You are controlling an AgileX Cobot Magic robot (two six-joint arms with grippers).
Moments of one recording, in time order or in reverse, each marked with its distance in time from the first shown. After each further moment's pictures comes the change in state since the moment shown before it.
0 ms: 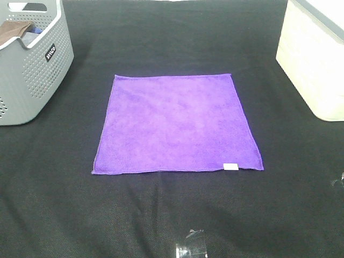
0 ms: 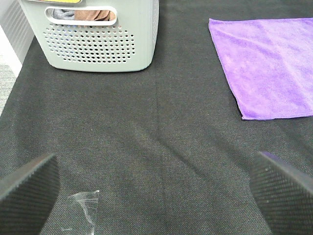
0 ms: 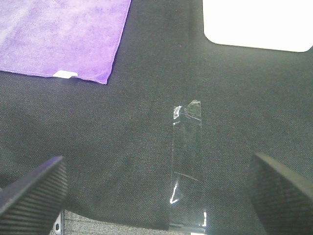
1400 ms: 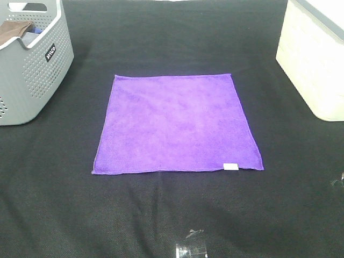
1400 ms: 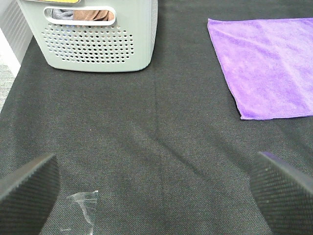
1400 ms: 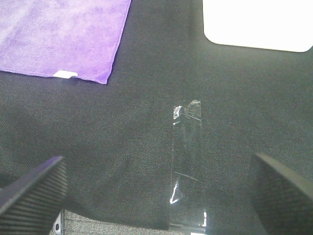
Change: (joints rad) left arm 0.000 0.000 0.000 -0.003 0.000 0.001; right arm 0.000 0.000 0.000 0.000 -0.001 0.000
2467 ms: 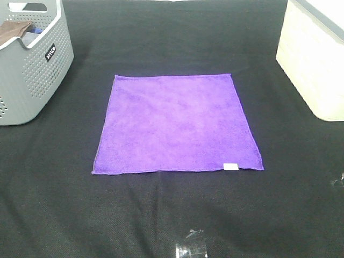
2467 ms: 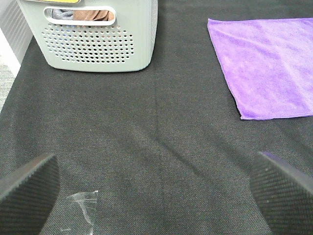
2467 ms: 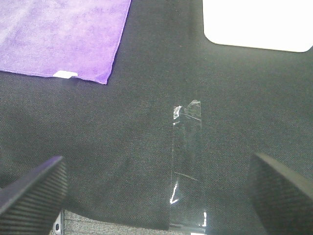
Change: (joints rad) left arm 0.000 0.000 0.000 0.000 0.000 0.000; right arm 0.000 0.000 0.000 0.000 0.000 0.000
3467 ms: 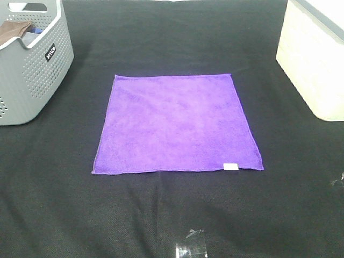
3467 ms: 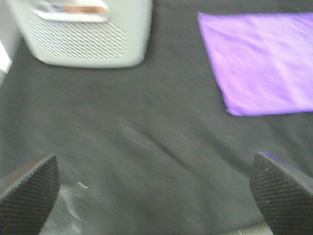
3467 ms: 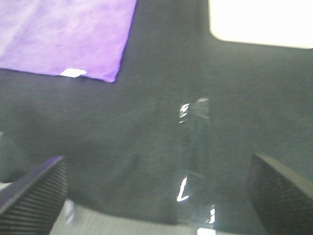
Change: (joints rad) left arm 0.000 0.090 -0.026 -0.076 0.033 -0.001; right arm 0.000 0.163 -0.068 0.037 0.003 0.005
